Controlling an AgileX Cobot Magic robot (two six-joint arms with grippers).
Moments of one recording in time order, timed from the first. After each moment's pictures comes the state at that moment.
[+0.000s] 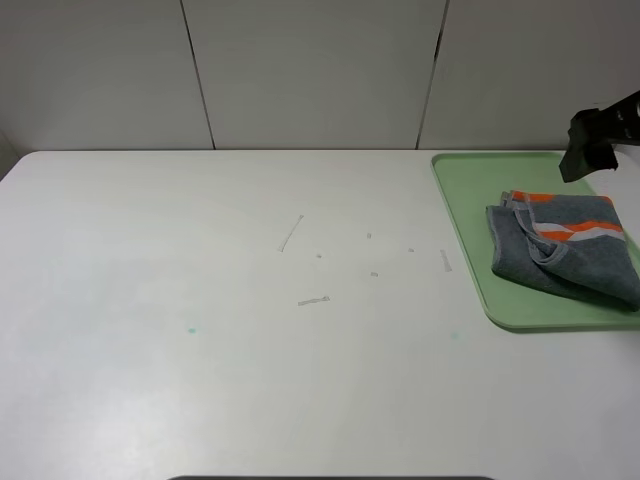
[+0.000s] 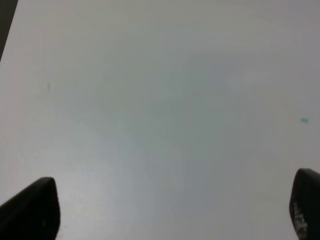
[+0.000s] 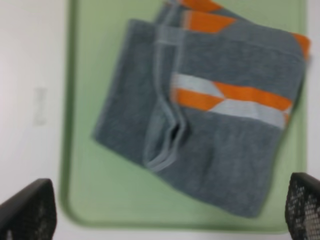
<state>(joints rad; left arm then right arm) -0.05 0.04 -0.48 0.13 1.06 -0.05 0.12 1.31 -1.00 -0.14 0.83 0.07</state>
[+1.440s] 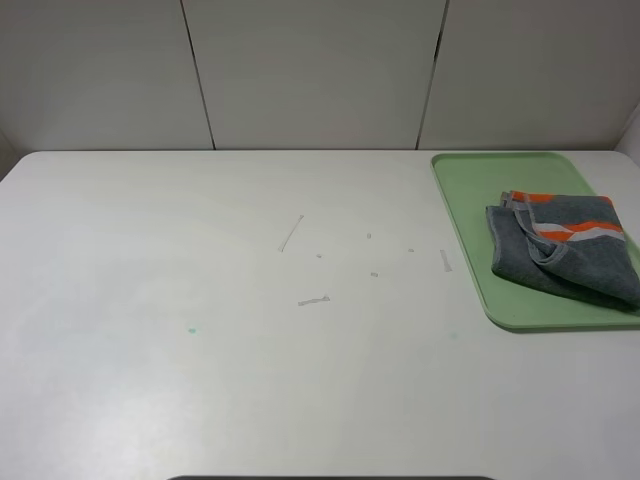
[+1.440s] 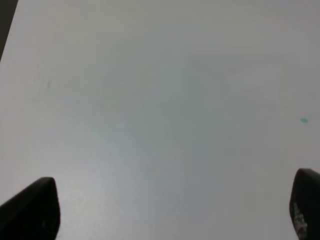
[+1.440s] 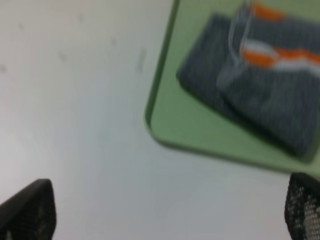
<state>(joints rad) -0.05 0.04 -0.48 0.13 1.06 -0.05 0.20 0.12 -0.49 0.03 1.02 -0.06</state>
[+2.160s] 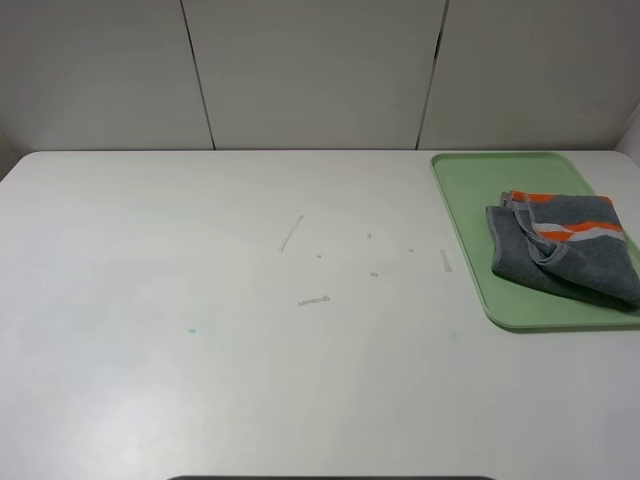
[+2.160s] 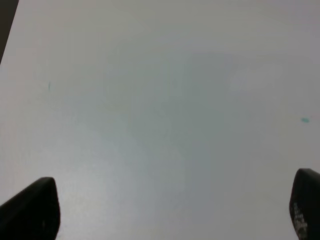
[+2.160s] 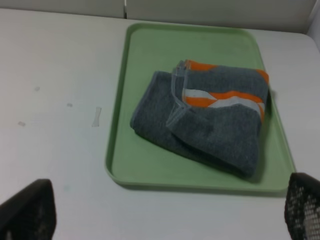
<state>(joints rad) -0.05 0.04 -0.48 0.13 1.06 -0.05 0.03 -0.01 -0.49 0.03 1.02 -0.05</state>
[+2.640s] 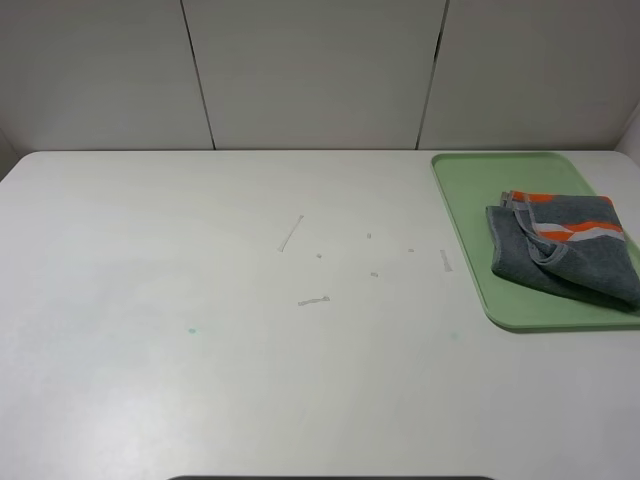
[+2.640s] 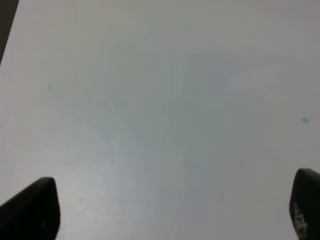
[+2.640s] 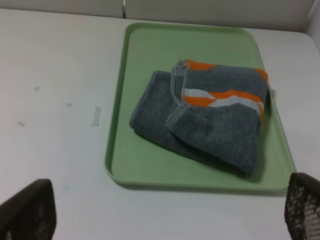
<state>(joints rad) -0.05 0.04 -0.48 0.13 1.06 -0.05 0.03 -0.01 -0.49 0.03 1.02 -0.05</state>
